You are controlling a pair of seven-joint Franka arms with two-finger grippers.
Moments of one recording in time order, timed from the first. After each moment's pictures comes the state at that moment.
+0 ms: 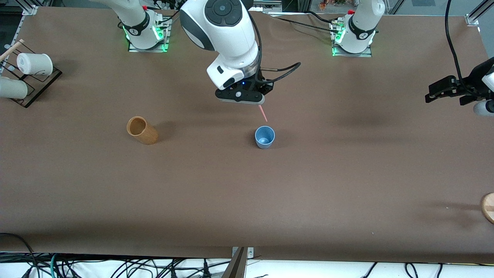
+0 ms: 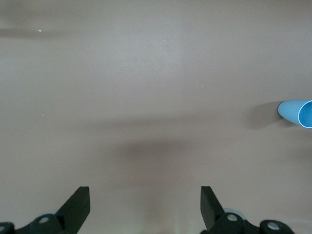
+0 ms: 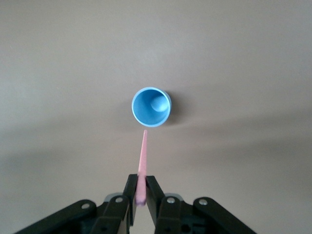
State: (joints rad) left arm 0.04 0.15 -0.02 -1.37 -0.04 1.41 0.06; right arm 0.63 0.57 0.24 -1.11 0.00 1.82 1.02
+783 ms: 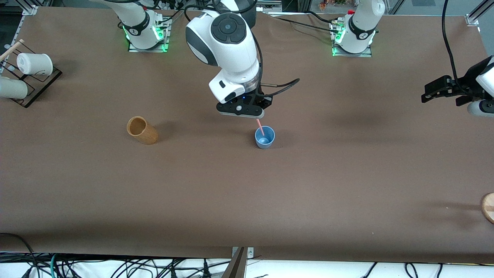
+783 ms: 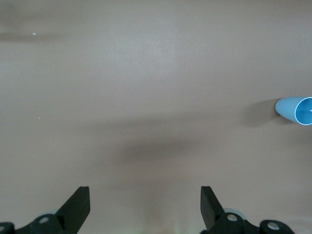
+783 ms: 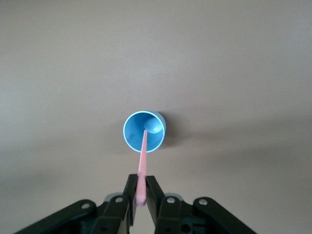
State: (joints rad) left arm 0.04 0.15 -0.03 -1.37 -0.04 1.41 0.06; right arm 0.63 0.63 0.23 -1.11 -0.07 1.87 1.02
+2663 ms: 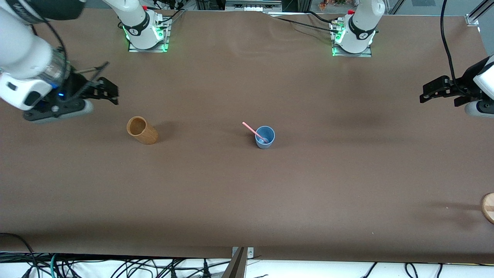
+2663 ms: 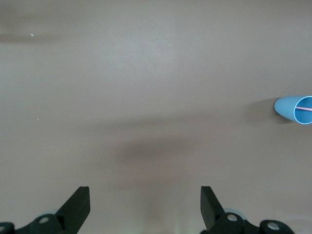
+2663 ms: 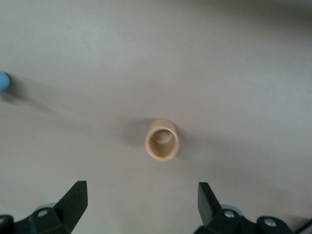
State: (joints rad) left arm 0.03 0.15 -0.04 -1.37 -0.04 1.41 0.06; right arm 0.12 0.11 0.05 -1.49 0.01 1.55 -0.09
